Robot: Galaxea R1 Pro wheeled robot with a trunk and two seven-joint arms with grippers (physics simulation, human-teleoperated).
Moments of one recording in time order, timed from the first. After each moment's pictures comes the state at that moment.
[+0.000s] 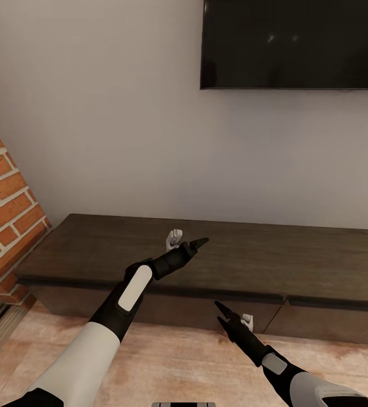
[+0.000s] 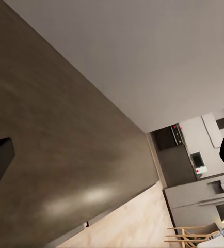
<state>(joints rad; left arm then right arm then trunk) -0.76 -0.17 -0.25 -0.92 0.97 0.54 -0.34 -0.69 -0.02 0.02 0.00 -0.96 0.19 1.02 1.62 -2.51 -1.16</state>
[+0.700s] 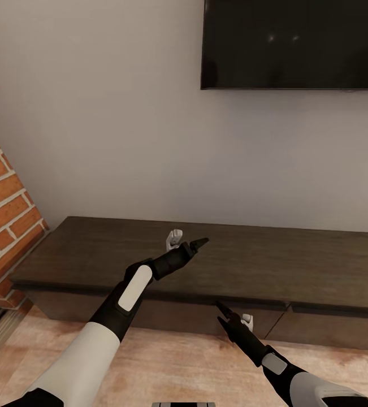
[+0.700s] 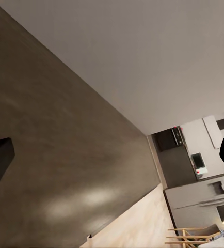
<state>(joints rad) -0.76 -0.17 -0.25 -0.92 0.97 0.54 -0.34 -0.69 -0.02 0.02 0.00 -0.96 0.19 1.02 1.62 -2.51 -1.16</state>
